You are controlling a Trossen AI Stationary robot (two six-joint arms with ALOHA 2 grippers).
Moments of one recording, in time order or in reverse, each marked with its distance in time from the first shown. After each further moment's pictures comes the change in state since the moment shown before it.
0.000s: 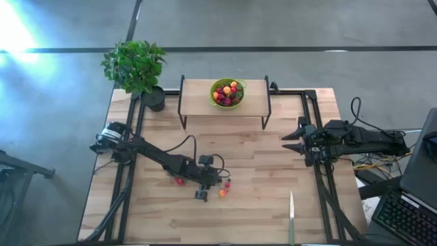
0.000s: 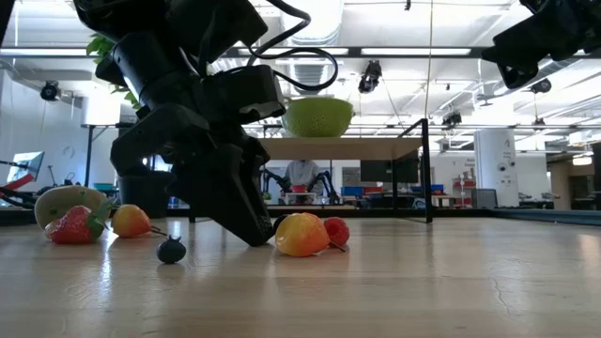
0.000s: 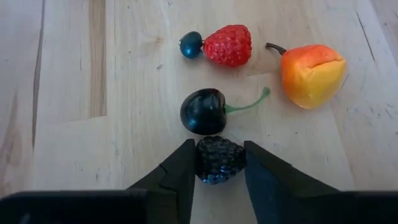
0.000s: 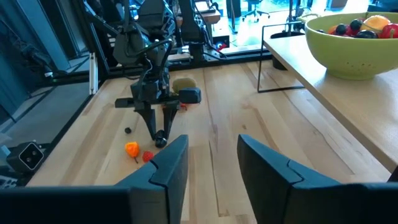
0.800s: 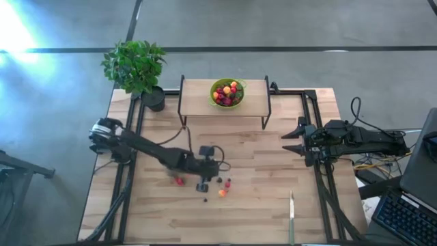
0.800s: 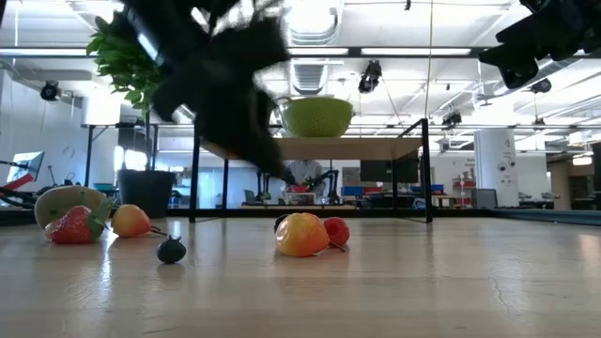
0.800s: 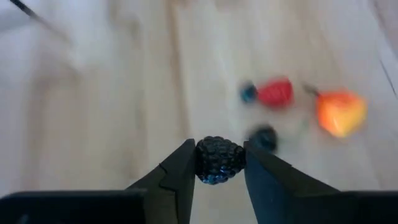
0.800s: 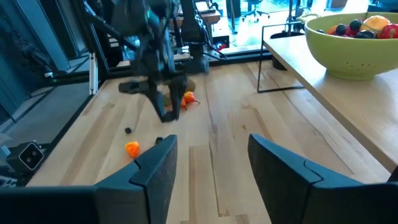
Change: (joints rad) left arm 0.035 -0.123 0.069 -0.143 -0.107 0.134; right arm 0.000 0.000 0.000 0.000 0.000 0.000
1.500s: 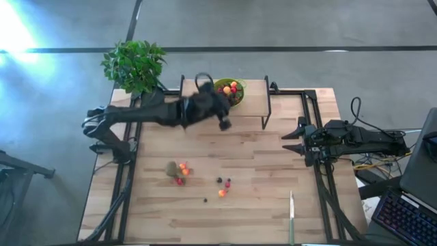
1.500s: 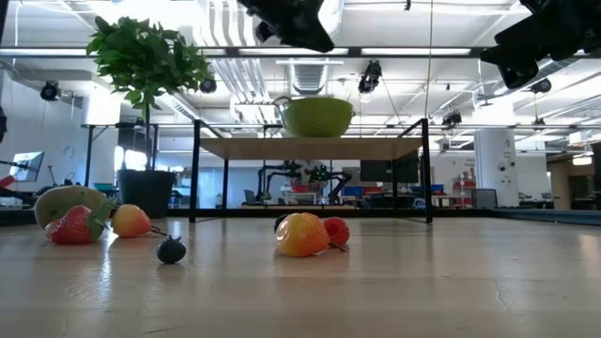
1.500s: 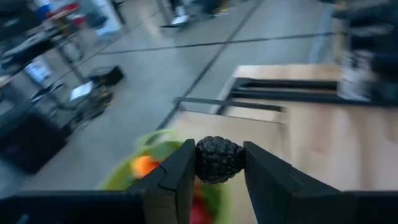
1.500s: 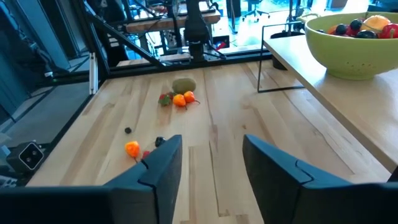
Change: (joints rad) left arm 0.390 -0.121 0.401 0.047 -0.222 0.146; right arm 0.000 0.000 0.000 0.000 0.000 0.000
